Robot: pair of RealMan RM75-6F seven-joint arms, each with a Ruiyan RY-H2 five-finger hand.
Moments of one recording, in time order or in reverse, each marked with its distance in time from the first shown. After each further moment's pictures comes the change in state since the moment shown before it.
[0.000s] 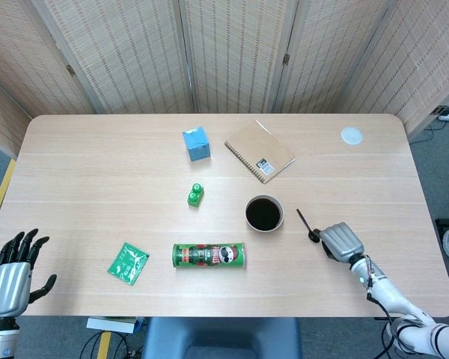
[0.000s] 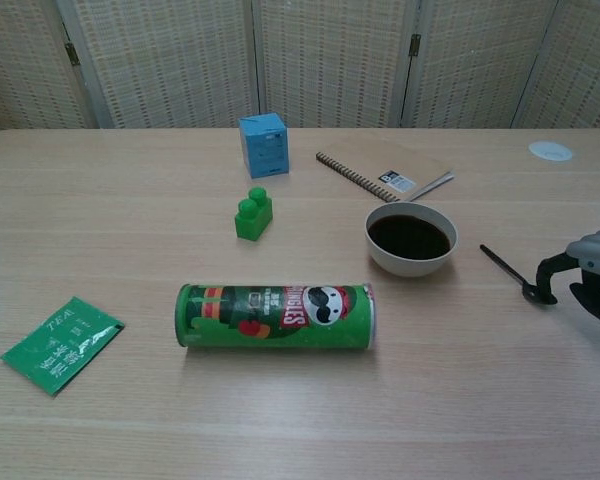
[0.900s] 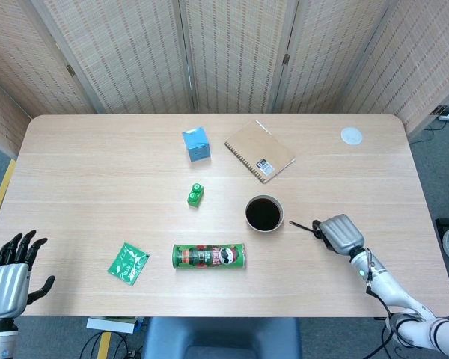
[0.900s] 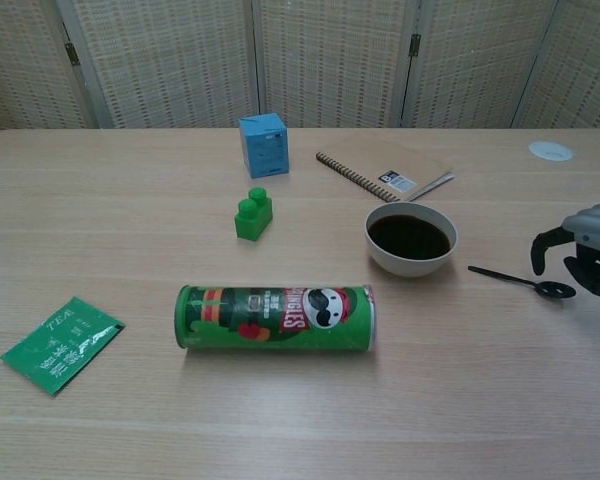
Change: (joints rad) left arm 0.008 0.001 0.001 0.007 -0.007 -0.002 -0.004; right arm 0.011 0.007 0.019 0.012 -0.017 0.027 0.019
